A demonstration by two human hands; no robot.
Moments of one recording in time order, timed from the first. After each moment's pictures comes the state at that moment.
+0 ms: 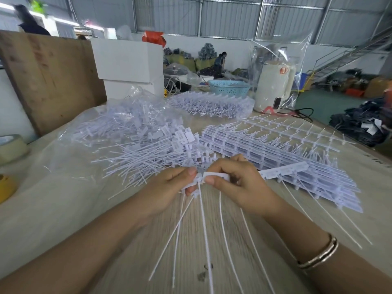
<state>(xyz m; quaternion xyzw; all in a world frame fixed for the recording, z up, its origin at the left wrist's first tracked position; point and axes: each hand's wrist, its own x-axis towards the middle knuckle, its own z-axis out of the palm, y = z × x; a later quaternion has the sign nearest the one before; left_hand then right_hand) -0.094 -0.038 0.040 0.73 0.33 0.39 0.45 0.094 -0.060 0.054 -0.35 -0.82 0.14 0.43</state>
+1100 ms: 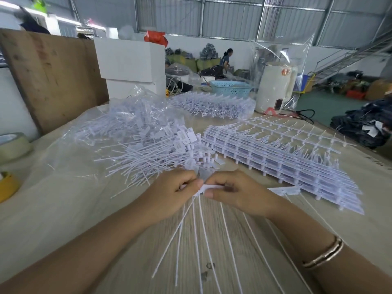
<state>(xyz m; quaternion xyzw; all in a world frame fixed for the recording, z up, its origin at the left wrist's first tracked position) -0.096 -0.034 0.030 0.84 0.34 0.37 0.21 0.096 -0.057 0.050 -0.41 -0.82 0.27 0.29</state>
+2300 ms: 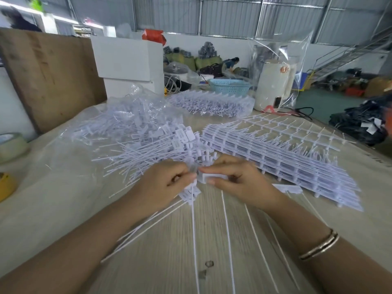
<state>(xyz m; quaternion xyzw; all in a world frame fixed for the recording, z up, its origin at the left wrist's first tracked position) -0.108 -0.023 0.035 0.84 0.37 0.36 0.17 0.104 -0.048 0.046 -0.38 -0.82 0.17 0.39</state>
